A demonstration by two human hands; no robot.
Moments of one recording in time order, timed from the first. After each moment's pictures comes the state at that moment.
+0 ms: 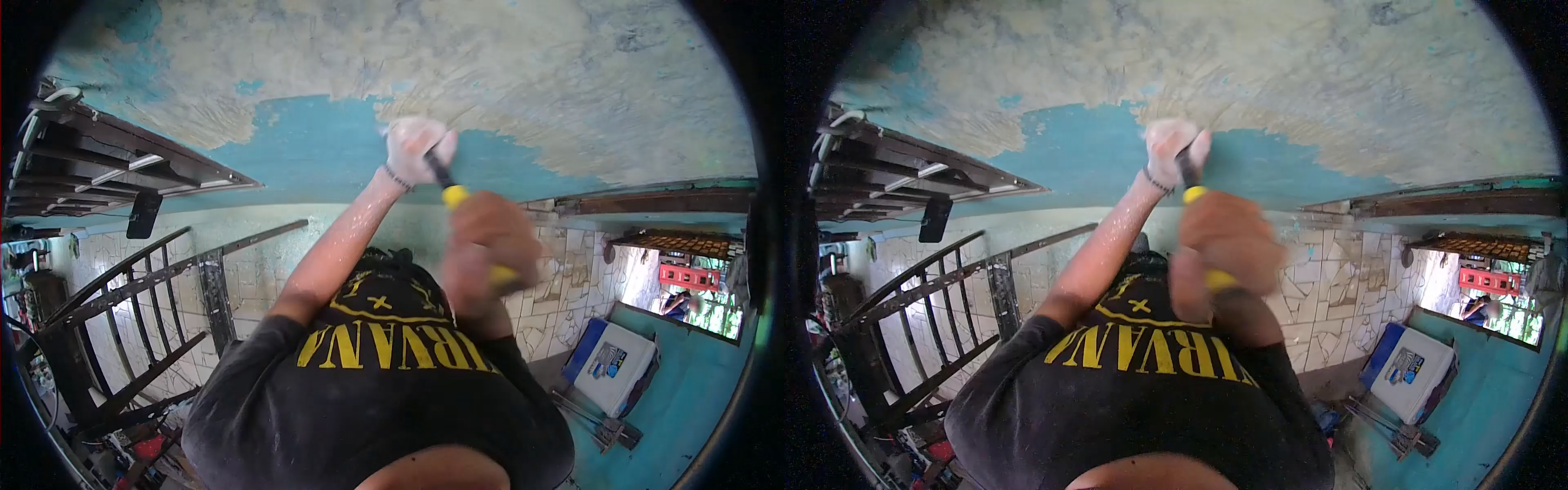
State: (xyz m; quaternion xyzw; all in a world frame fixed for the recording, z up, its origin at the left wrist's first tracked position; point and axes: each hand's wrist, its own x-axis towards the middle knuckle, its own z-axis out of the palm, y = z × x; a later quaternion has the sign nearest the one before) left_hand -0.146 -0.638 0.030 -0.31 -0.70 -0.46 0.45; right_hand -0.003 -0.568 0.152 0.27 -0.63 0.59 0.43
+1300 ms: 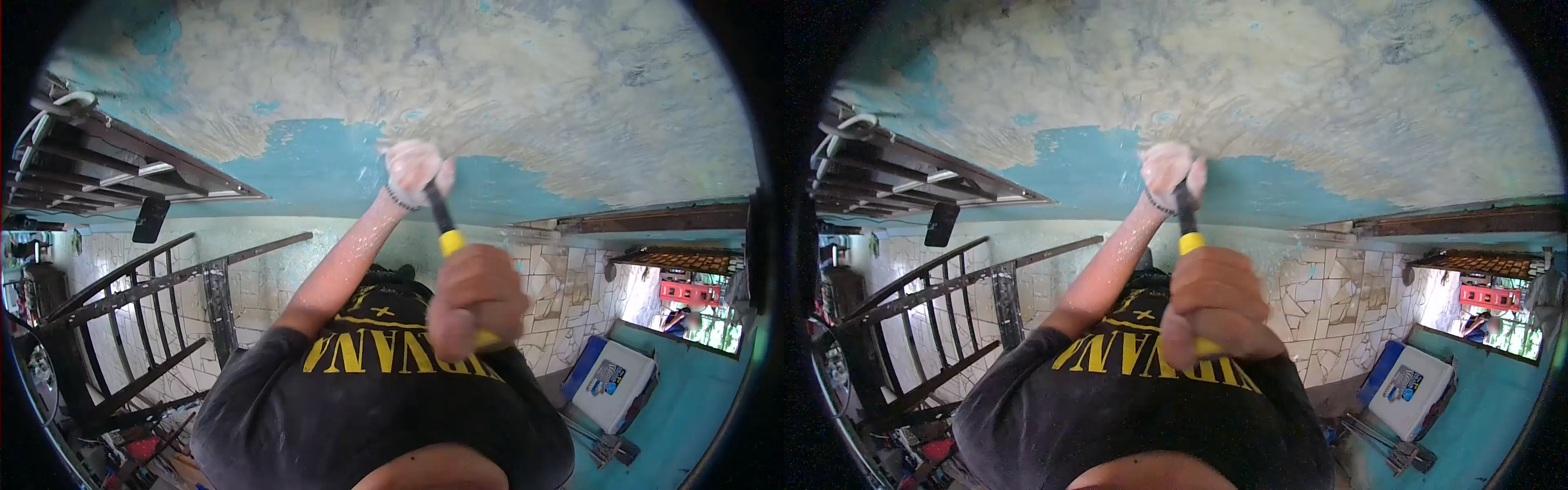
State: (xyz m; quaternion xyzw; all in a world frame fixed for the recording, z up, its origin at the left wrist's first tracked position) left_hand -0.150 -0.650 0.039 -0.31 -0.63 -0.47 0.54; right_hand 0.011 -0.582 0.161 0.38 -0.56 0.59 0.43
